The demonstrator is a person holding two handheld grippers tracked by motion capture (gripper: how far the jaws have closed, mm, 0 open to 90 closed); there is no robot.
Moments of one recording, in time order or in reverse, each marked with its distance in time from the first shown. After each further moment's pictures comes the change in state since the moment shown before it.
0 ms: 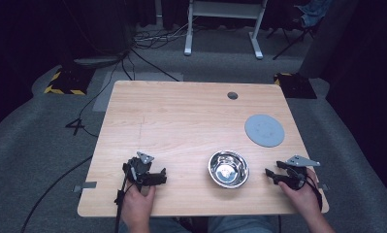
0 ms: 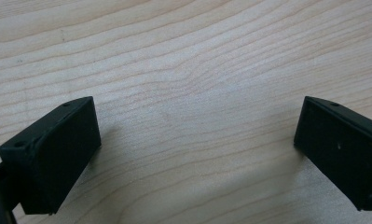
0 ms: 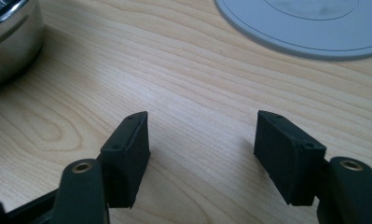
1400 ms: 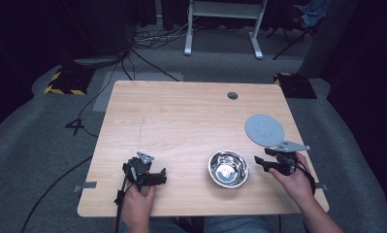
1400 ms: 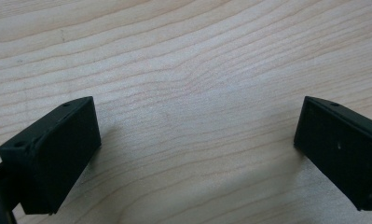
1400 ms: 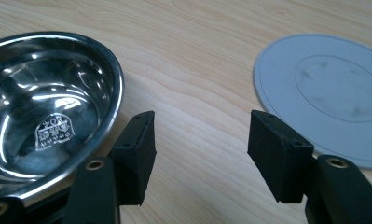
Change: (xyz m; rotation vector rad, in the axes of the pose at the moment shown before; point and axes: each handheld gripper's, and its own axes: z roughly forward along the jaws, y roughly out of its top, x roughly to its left) left arm 0.000 0.000 0.000 0.000 0.000 -0.001; right arm 0.024 0.065 0.004 -0.033 0.055 -0.091
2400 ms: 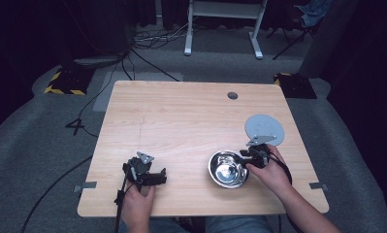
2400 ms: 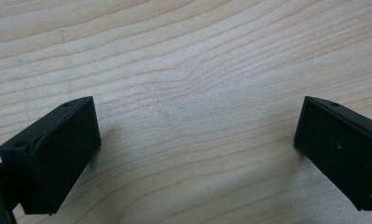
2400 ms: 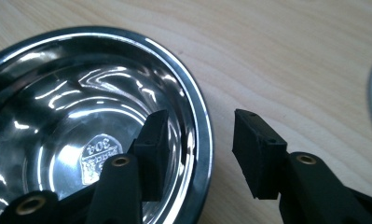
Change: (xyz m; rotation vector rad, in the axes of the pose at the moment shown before) left arm 0.000 0.000 0.000 0.000 0.000 0.000; right arm 0.039 0.033 0.055 0.175 0.133 -0.021
